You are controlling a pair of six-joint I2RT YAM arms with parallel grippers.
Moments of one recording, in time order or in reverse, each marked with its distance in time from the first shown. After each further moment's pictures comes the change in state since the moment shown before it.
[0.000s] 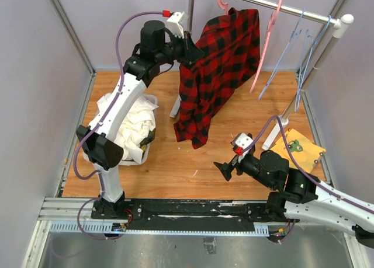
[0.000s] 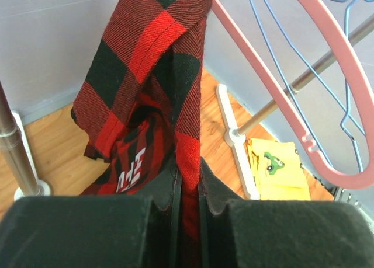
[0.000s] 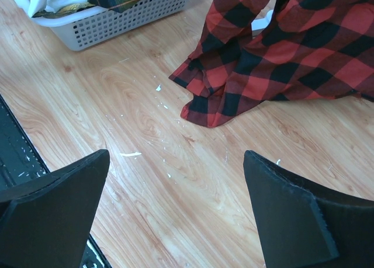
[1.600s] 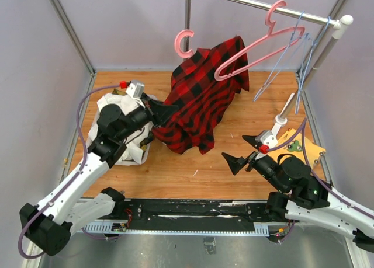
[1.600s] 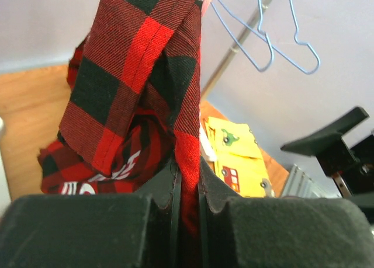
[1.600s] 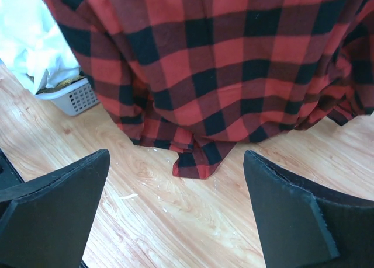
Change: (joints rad) left arm -0.023 -0.933 -1.289 0.635 -0.038 -0.158; right arm 0.000 -0.165 -0.020 0.085 0.111 0.034
